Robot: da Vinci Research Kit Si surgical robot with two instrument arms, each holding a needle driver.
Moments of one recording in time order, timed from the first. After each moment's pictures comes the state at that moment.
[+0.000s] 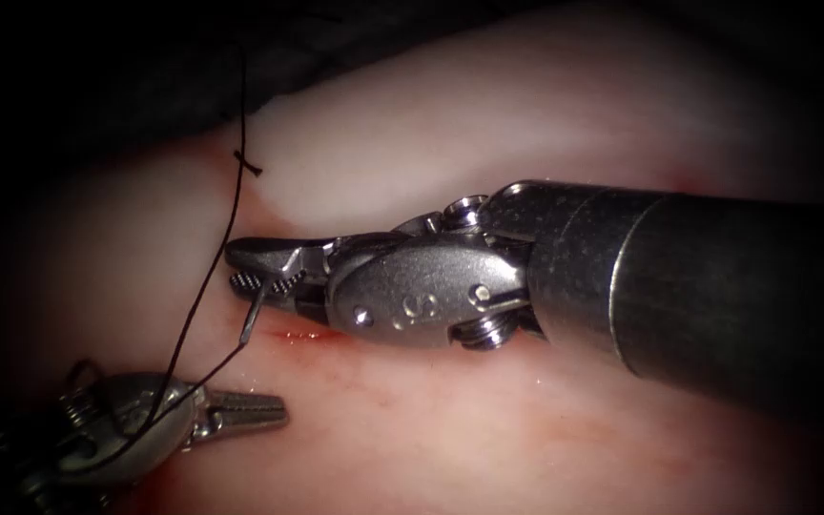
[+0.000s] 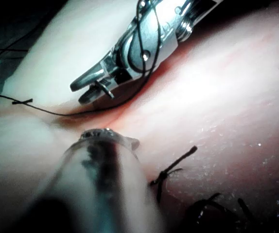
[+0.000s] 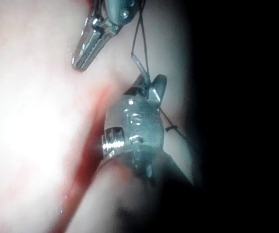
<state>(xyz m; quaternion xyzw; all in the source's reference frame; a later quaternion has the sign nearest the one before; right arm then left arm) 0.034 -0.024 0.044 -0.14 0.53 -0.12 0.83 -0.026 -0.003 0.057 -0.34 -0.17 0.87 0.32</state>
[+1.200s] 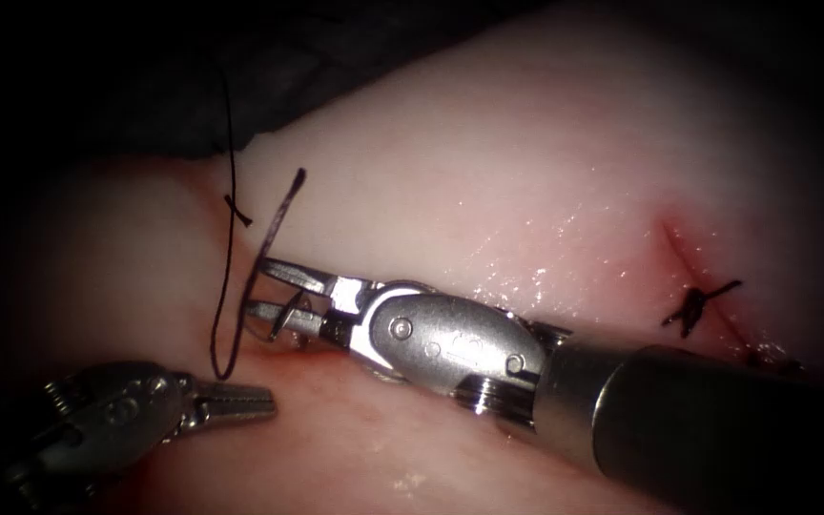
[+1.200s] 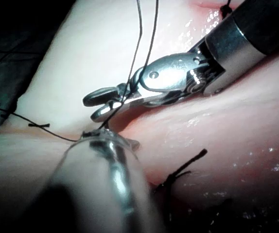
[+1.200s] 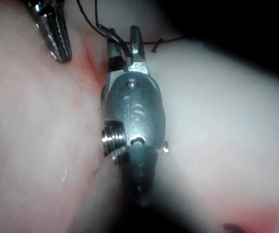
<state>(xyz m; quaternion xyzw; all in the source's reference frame) 0.032 -0.036 0.053 0.12 0.57 0.17 0.80 -0.025 -0.002 0.057 -0.34 -0.17 0.87 0.32</state>
